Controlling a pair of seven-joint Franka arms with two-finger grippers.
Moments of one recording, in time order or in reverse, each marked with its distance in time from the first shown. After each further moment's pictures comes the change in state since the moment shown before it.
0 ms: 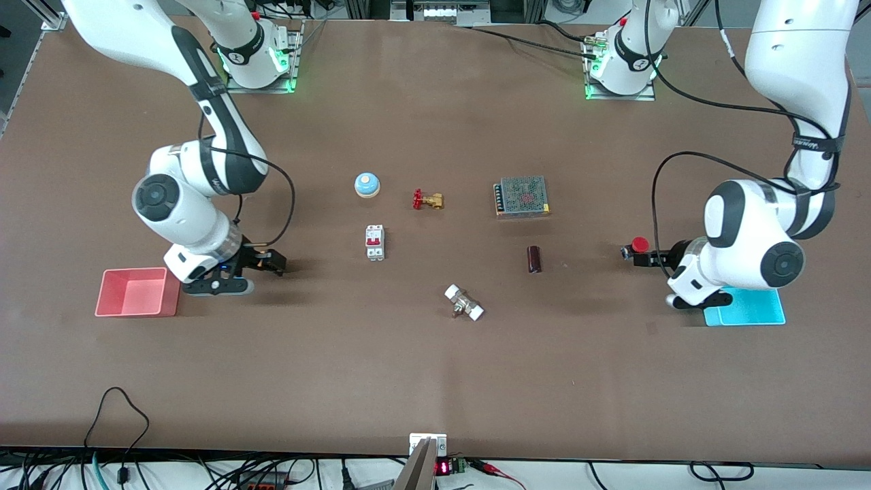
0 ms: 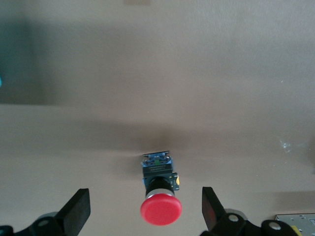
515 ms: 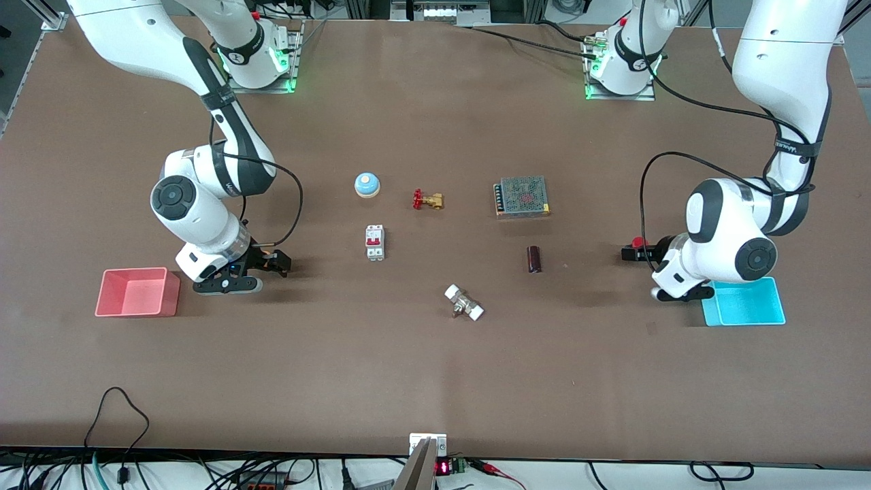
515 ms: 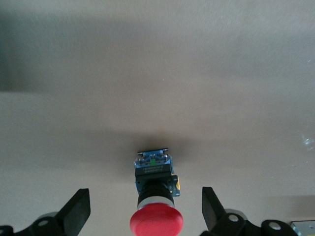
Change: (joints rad) left arm -0.010 -0.001 -0.001 -0.089 0.000 0.067 -0.002; right arm 0.001 0.012 -0.010 -0.065 -0.039 0.123 0.000
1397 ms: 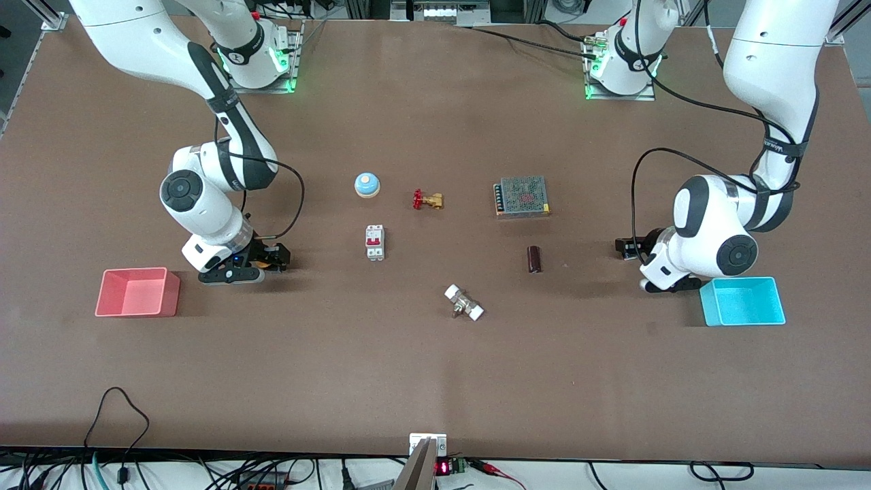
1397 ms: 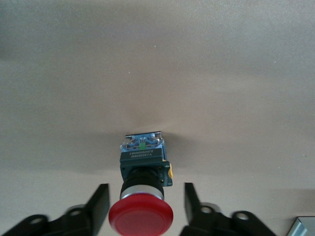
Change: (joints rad) left arm -0.021 -0.006 -0.002 -0.046 -0.001 0.003 -0.037; right arm -0.009 0.000 -0.004 -0.100 -0.006 0.091 -0.012
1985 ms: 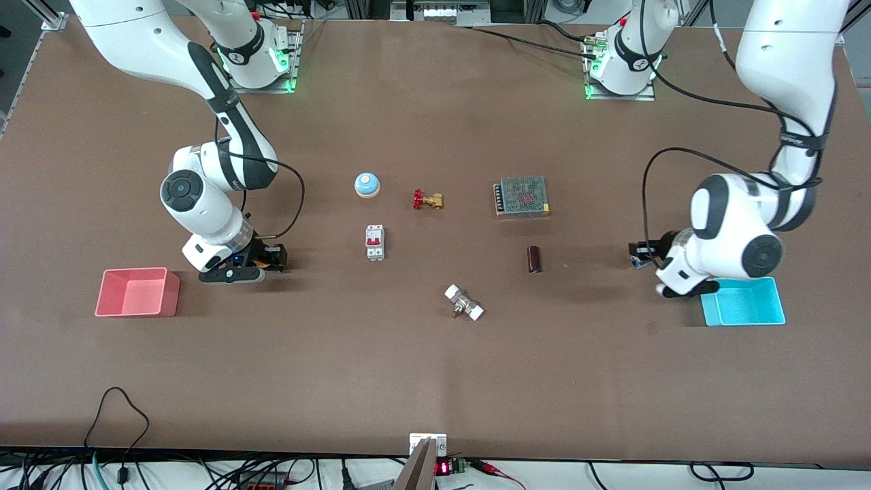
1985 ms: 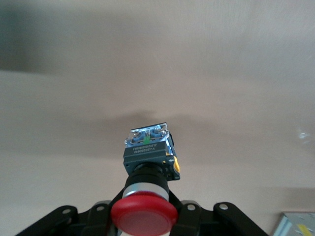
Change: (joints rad) left arm 0.023 -0.029 0.026 0.111 -0.011 -0.107 -0.004; right arm 0.000 0.000 0.000 -0.002 0.000 0.000 -0.002
